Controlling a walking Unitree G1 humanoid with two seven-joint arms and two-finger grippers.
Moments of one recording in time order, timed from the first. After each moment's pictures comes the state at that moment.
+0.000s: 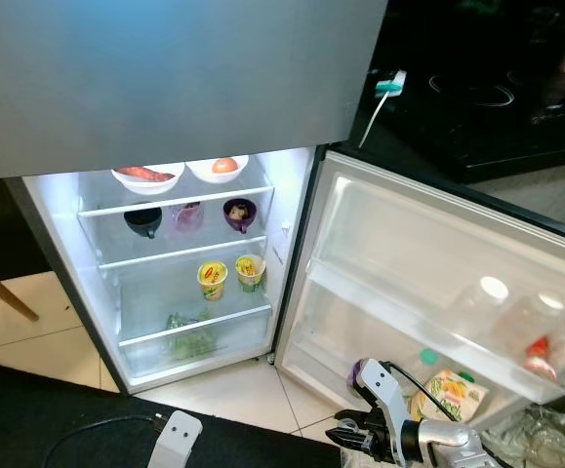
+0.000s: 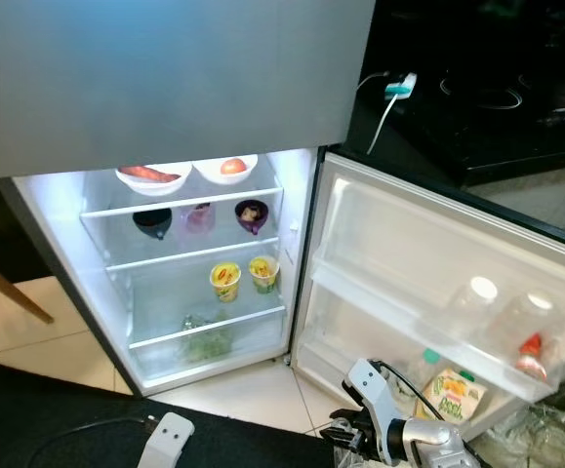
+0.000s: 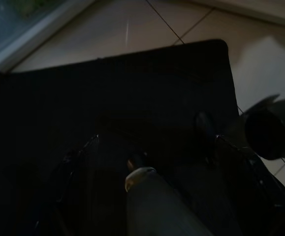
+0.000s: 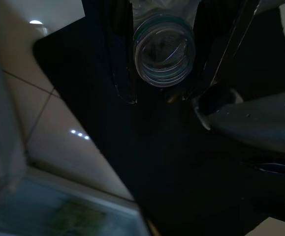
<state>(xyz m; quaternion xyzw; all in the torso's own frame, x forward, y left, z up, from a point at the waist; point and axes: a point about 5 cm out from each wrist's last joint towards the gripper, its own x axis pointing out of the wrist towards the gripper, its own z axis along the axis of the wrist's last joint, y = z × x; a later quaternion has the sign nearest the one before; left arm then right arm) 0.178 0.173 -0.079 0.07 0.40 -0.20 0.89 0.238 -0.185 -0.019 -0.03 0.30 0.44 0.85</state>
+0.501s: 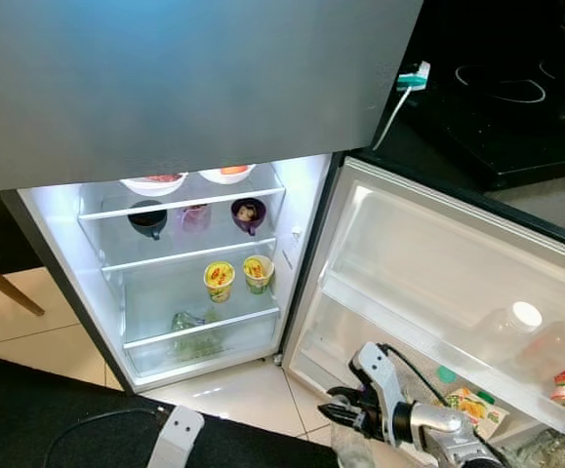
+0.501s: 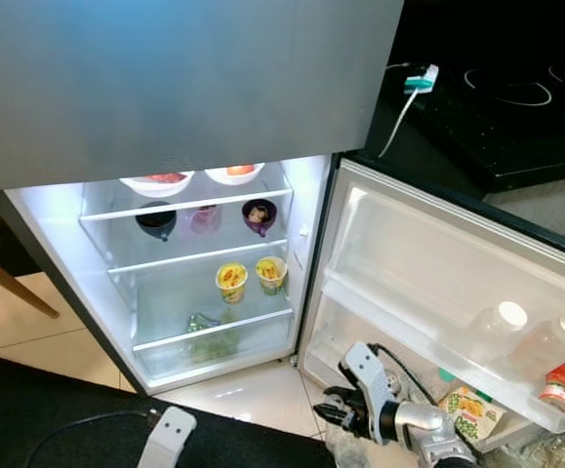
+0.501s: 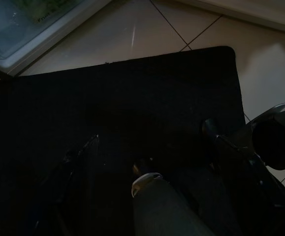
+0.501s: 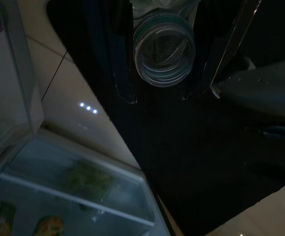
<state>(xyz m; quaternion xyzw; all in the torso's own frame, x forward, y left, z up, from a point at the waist) 0.180 0.172 -0.077 0.07 0.39 -0.20 0.90 0.259 -0.173 -0.001 -0.03 0.24 0.44 0.87</state>
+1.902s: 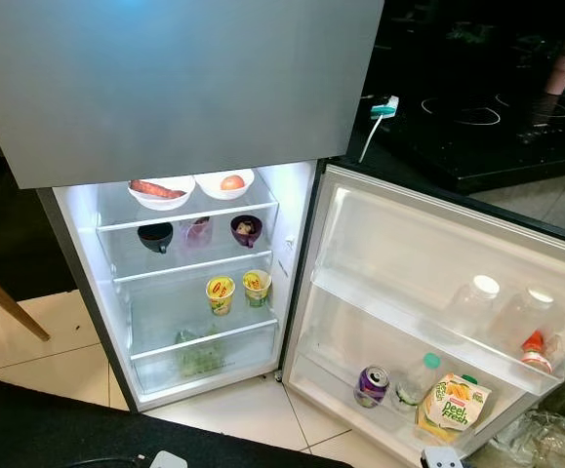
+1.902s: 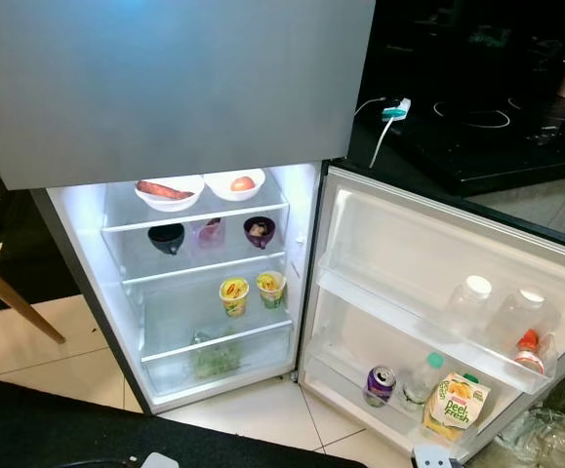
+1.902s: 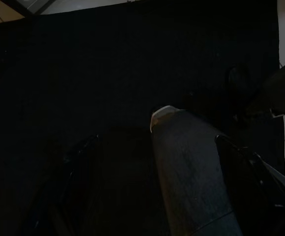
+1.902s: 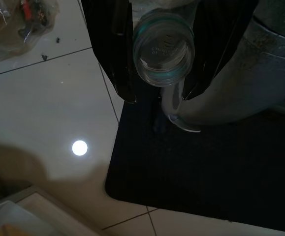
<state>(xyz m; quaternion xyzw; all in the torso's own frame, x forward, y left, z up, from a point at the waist) 0.123 0.190 -0.103 0.10 0.51 -0.15 0.84 0.135 -0.233 -0.091 0.05 0.48 0.03 0.87</state>
